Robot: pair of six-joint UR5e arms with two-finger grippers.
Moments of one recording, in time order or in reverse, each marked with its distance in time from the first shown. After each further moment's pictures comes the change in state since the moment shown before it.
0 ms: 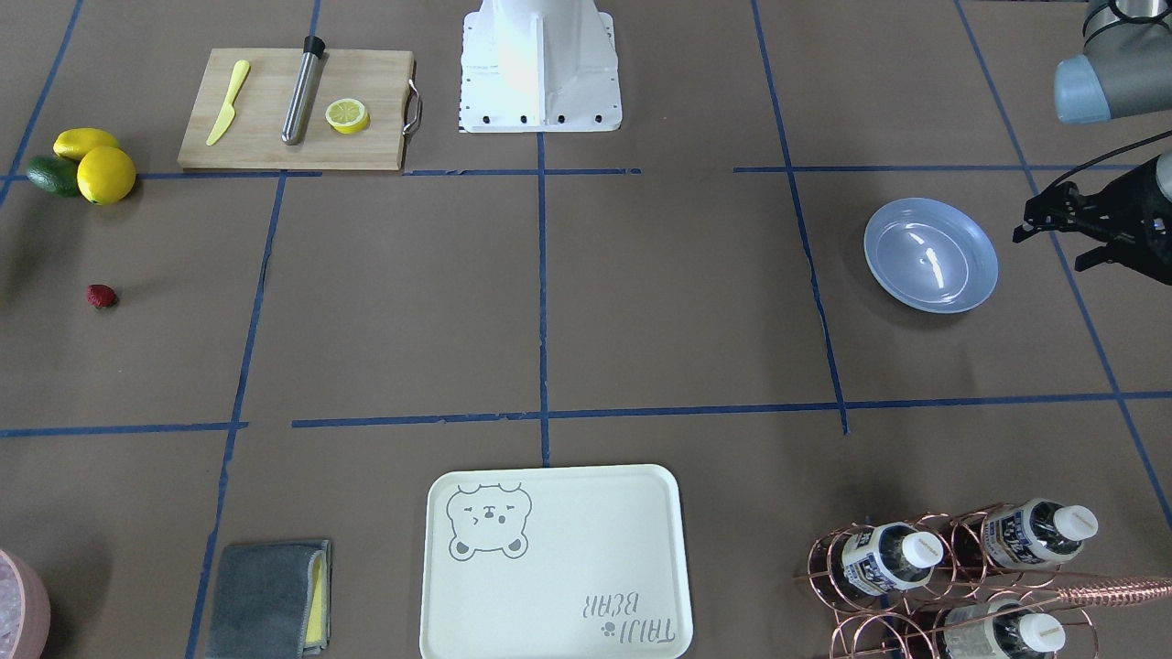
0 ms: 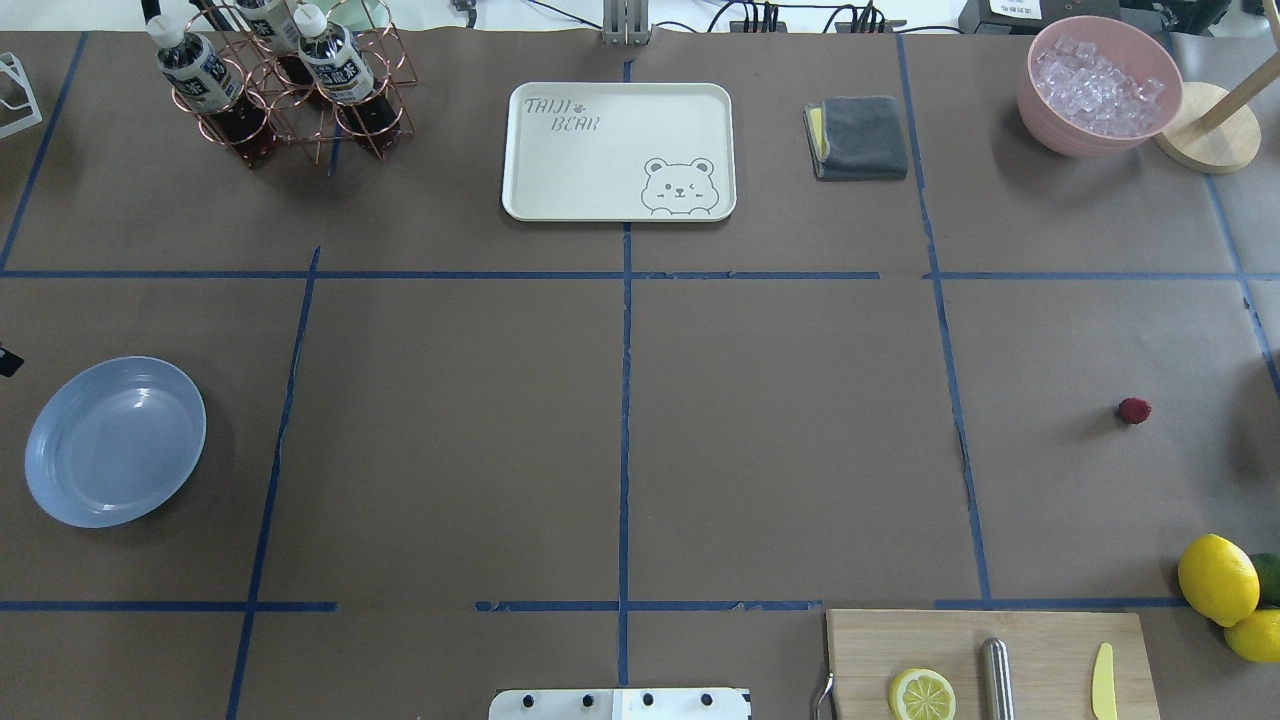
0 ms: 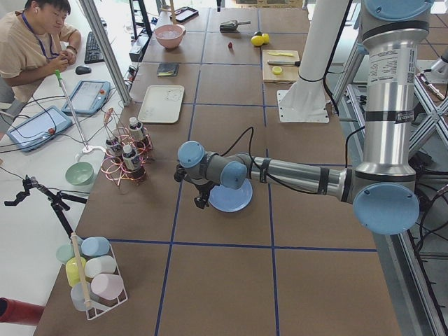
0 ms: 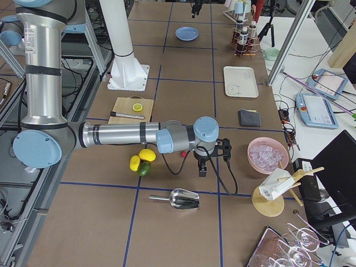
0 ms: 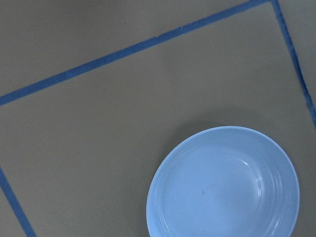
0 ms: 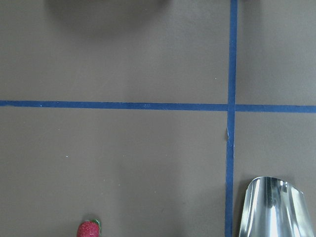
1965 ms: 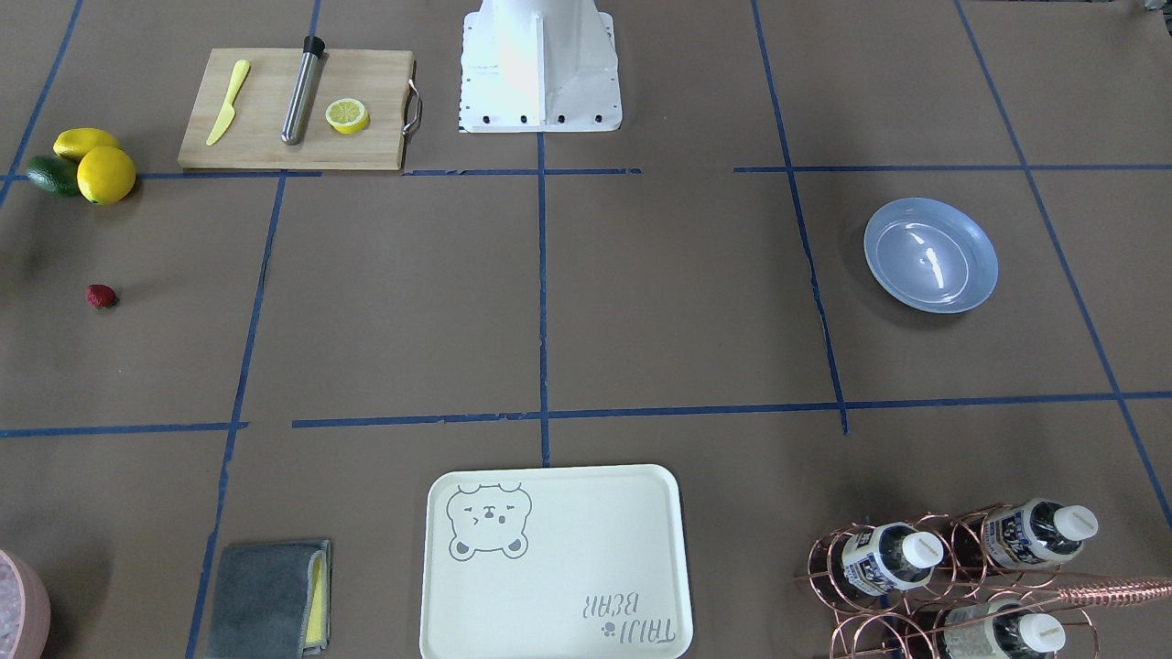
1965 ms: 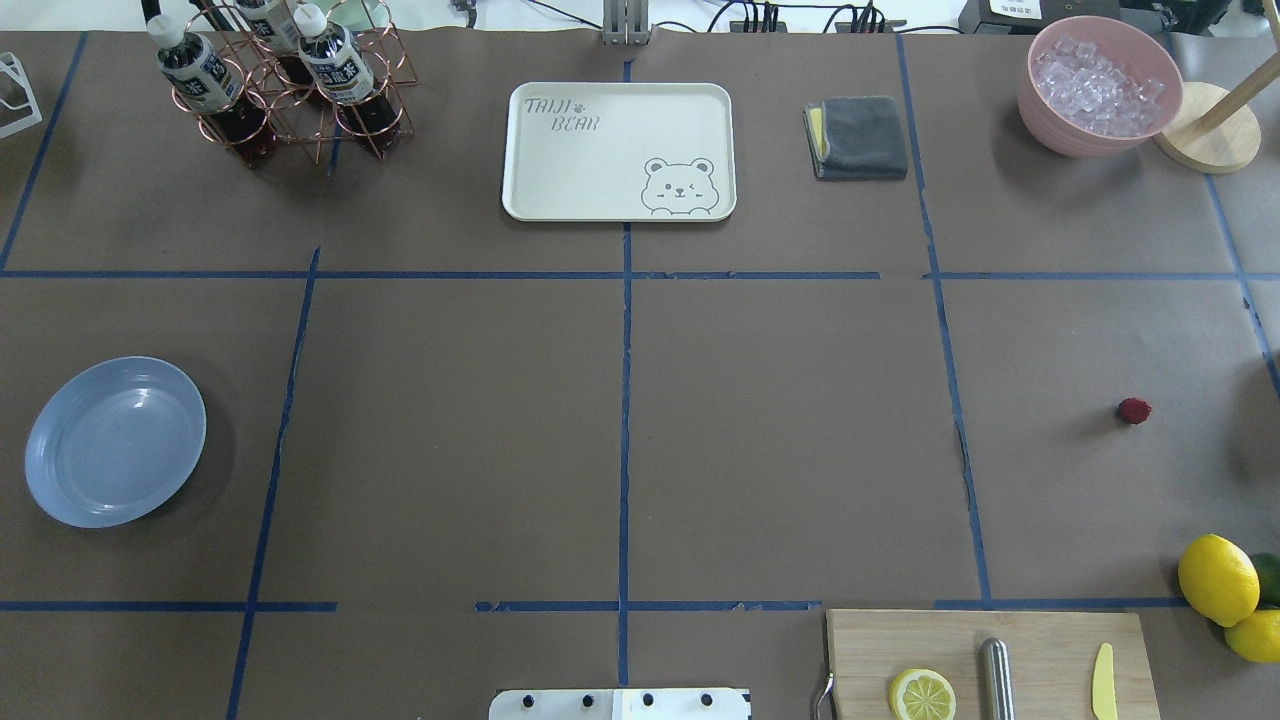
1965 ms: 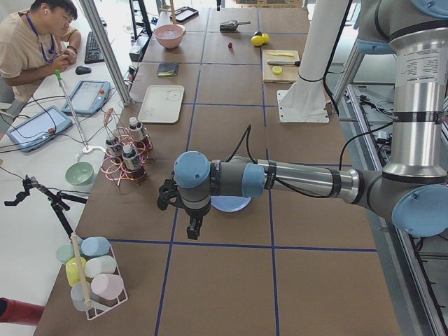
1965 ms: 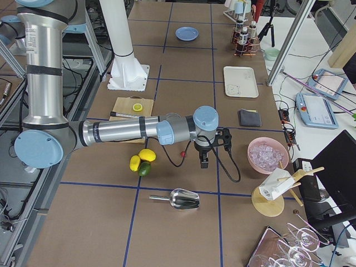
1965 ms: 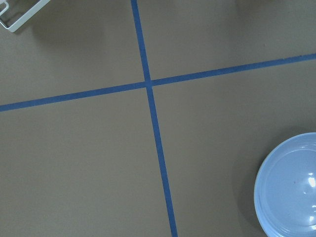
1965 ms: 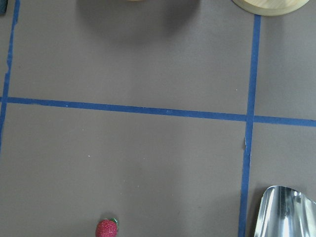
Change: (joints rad) left arm -0.425 0.010 -0.106 0.312 0.053 0.162; right arm -0.010 0.004 0.068 -0.030 -0.010 -0.013
